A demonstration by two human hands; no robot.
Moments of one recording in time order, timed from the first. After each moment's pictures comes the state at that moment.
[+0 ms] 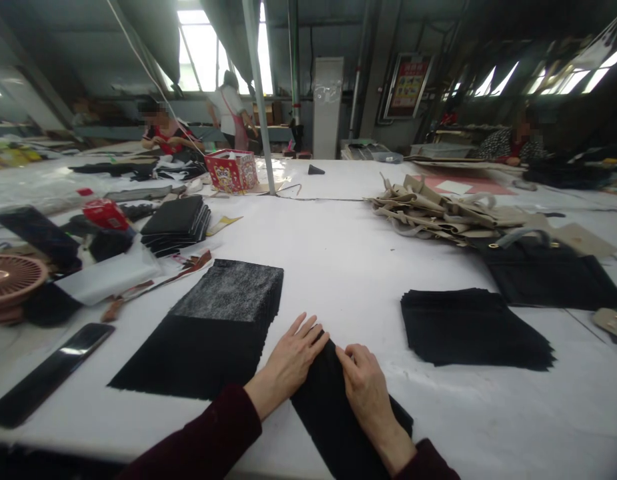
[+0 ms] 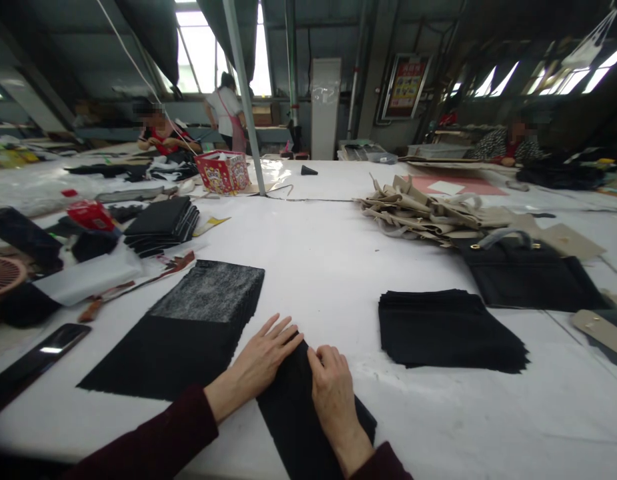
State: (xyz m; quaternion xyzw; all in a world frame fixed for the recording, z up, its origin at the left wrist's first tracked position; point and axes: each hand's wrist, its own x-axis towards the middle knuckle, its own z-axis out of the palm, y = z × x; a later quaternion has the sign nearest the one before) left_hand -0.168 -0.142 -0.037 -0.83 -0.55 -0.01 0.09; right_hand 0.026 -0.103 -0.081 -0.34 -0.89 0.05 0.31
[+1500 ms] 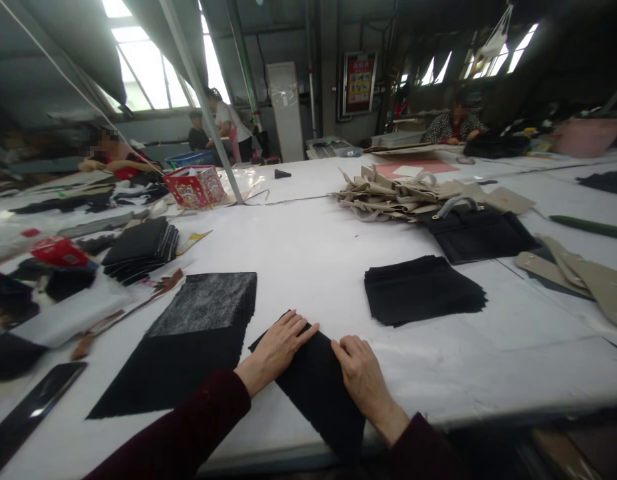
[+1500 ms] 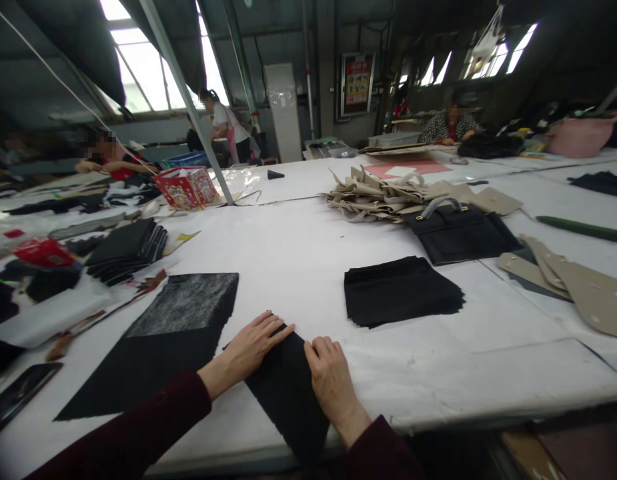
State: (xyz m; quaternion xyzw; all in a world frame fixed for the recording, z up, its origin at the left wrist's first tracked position) left_hand -0.144 -0.130 -0.028 -0.88 -0.47 0.04 0.09; right_hand 0.084 -0.121 -0.072 -0.38 -0.89 0.01 0.26
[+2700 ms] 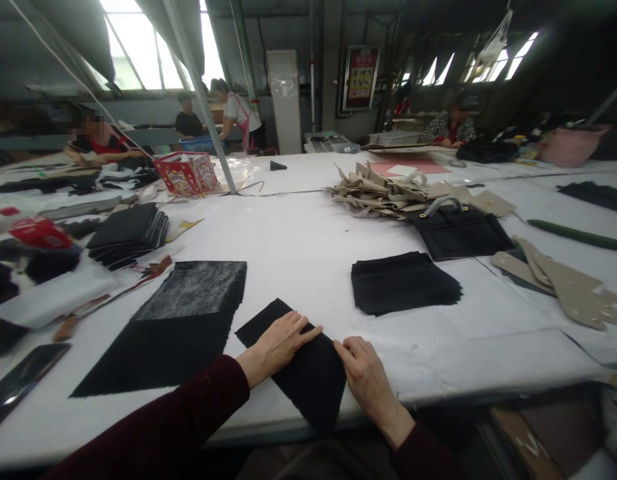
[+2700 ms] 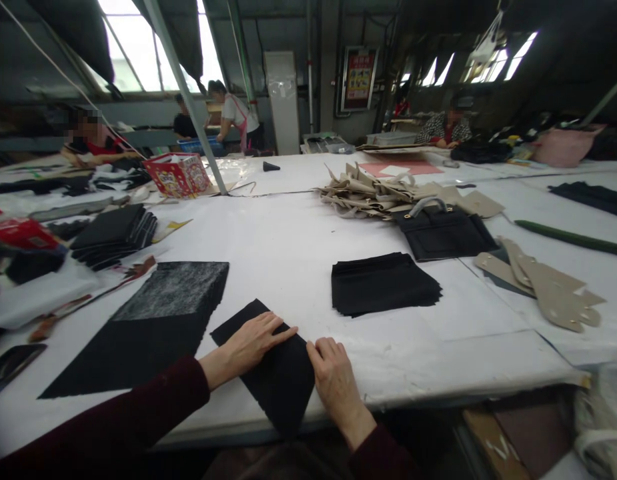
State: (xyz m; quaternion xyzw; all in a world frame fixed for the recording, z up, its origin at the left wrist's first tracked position) left_hand -0.103 -0.141 -0.018 -0.89 -0.45 0.04 0.05; right_hand 0.135 -0.135 -0.074 -0.36 -0.90 0.01 0.27
